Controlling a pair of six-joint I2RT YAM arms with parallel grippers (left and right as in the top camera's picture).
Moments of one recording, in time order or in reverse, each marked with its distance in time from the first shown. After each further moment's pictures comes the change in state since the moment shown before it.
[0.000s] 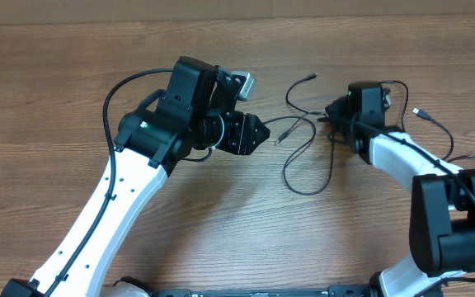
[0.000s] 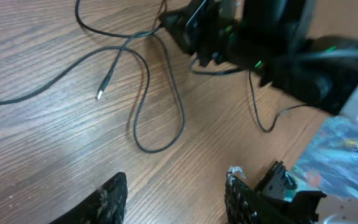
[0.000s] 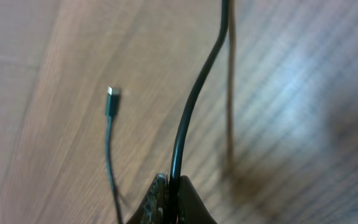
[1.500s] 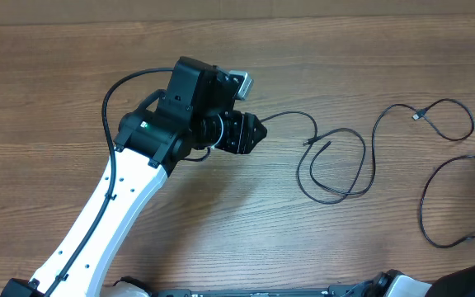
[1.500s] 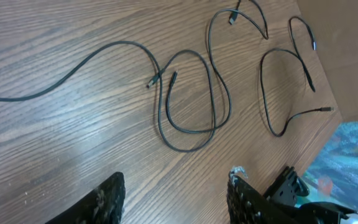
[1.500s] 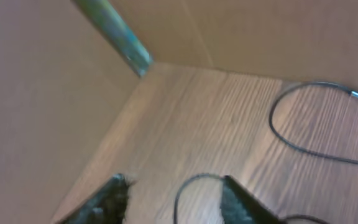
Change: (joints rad) left arm 0.000 0.000 -0.001 0.000 -0.042 -0.001; right arm -0.715 -0.354 0.293 -0.344 0.095 -0.482
